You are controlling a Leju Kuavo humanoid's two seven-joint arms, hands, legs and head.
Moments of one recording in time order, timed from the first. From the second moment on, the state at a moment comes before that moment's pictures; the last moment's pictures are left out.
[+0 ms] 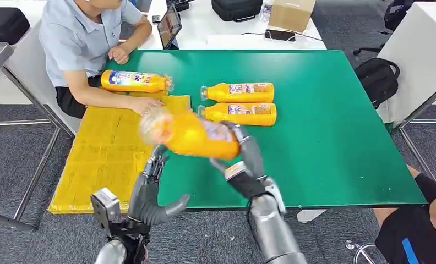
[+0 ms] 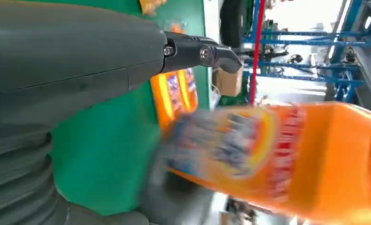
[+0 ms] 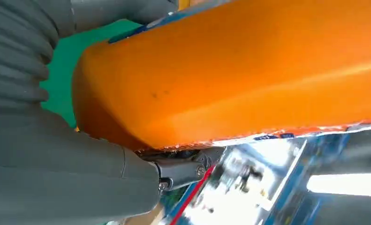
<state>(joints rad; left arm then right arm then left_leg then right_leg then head) 0.09 -0.32 -0.22 -1.58 -0.07 -0.27 -0.47 -0.26 0.36 0.04 -1.11 0.60 -0.13 -0.66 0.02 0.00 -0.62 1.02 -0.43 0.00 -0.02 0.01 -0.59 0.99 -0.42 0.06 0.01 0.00</state>
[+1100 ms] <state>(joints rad) 0.01 -0.32 -0.20 -1.57 0.09 -0.24 -0.45 -0.30 0.34 0.42 -0.87 0.51 -0.17 -0.66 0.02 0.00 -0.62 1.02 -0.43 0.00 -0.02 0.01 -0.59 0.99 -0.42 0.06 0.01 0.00</state>
